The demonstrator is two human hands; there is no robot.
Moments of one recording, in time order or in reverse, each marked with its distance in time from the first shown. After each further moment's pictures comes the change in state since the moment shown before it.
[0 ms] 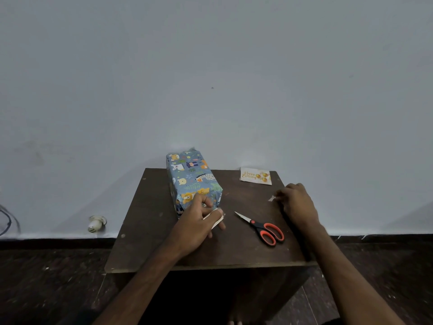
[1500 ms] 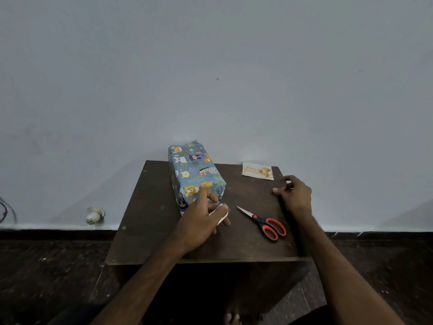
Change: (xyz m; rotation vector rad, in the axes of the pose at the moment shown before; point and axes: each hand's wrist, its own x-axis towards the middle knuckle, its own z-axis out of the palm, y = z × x) left_hand -0.001 -0.001 0.002 0.042 -0.032 0.013; right_hand 0.015 -0.007 0.021 0.482 0.147 0.369
